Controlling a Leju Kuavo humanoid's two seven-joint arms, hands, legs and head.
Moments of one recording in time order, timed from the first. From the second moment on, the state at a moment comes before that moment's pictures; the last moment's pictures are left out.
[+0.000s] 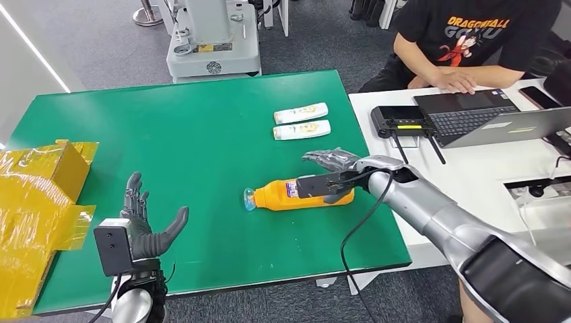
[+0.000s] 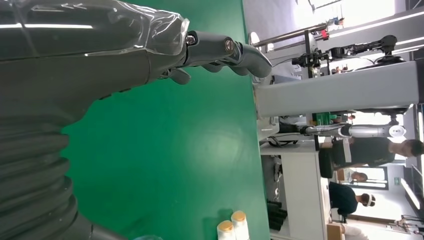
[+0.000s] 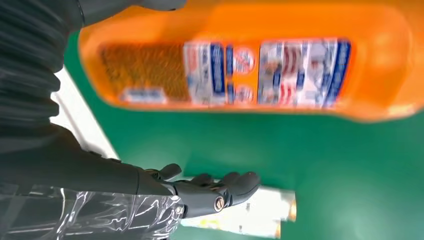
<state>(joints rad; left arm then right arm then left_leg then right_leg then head) -0.11 -0.19 -0.34 -1.41 -0.08 0.28 -0.42 -0.85 -0.36 0.88 -0.69 0.41 0.33 -0.07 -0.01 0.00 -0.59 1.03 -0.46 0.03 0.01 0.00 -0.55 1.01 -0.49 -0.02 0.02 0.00</state>
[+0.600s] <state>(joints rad) -0.11 -0.19 -0.34 -1.41 -0.08 0.29 -0.42 -0.79 -0.37 0.93 -0.66 0.42 0.31 -0.07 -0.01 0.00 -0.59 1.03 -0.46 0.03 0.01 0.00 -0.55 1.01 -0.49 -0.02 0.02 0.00</state>
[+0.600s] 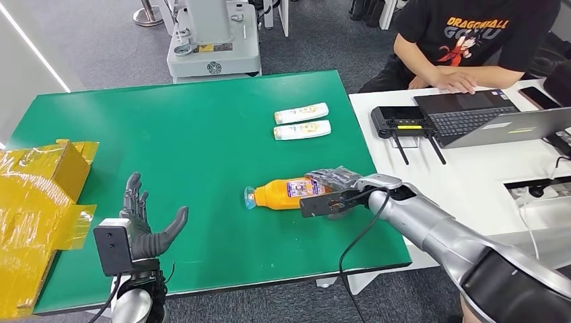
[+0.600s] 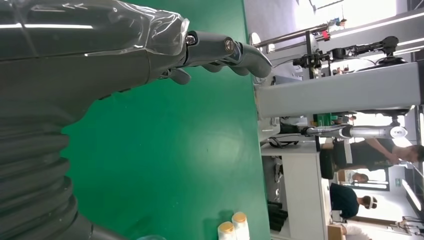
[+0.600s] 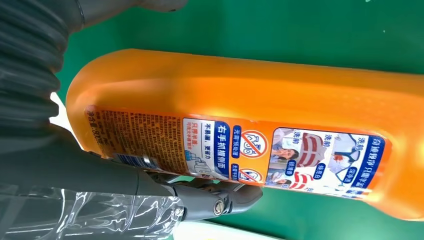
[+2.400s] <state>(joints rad) -0.07 -0.17 -0.32 -1.43 -0.08 0.36 -0.41 -0.38 -0.35 0.52 -1.15 0.43 -0.21 -0.15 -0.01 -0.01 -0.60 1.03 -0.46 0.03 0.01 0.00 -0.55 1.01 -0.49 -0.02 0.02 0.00</state>
